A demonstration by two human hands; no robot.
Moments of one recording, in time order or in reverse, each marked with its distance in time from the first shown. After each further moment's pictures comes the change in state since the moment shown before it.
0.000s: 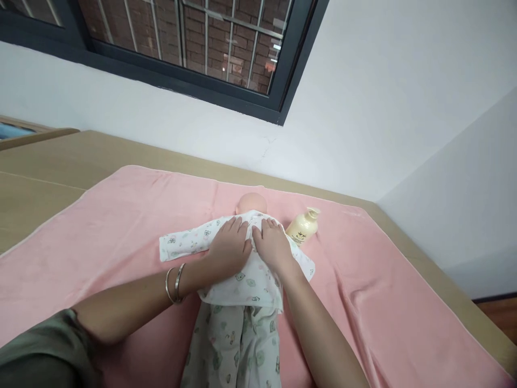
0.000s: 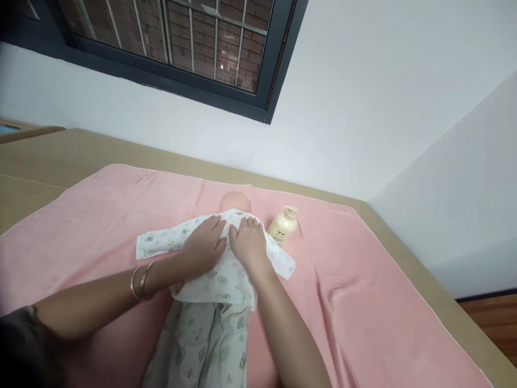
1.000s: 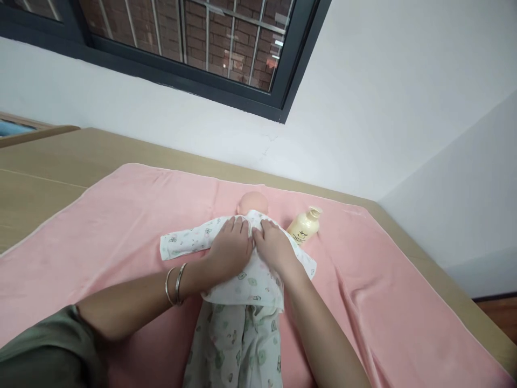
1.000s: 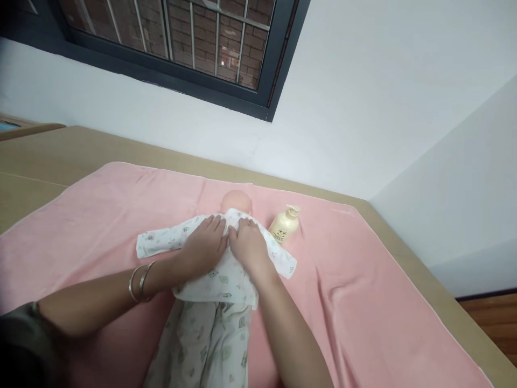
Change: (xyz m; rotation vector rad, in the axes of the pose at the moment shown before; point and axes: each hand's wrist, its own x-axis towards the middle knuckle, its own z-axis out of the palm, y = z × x) left_hand 0.001 0.004 -0.007 0.120 -0.057 0.005; right_hand -0.010 -0.006 -0.011 0.158 -0.049 0.020
